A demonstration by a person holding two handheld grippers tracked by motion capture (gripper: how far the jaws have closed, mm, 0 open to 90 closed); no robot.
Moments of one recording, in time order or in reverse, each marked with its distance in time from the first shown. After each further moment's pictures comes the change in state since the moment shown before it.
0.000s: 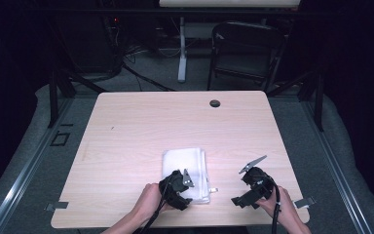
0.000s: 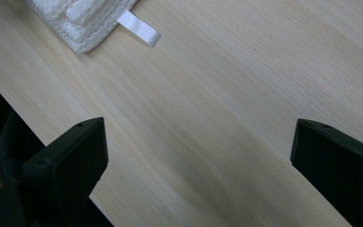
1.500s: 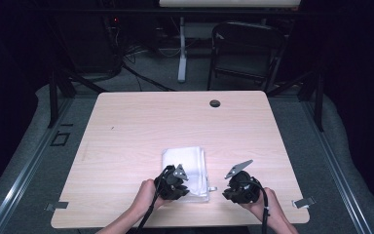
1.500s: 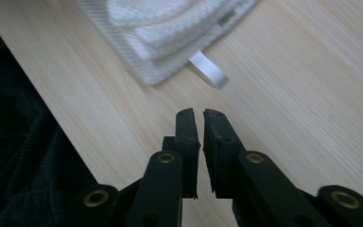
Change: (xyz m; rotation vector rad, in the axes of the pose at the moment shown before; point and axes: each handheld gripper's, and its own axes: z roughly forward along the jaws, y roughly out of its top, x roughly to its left) left arm 0.018 -0.007 -0.006 -0.088 -0.139 -0.078; right arm 0.043 0.020 0.007 -0.070 0.011 -0.147
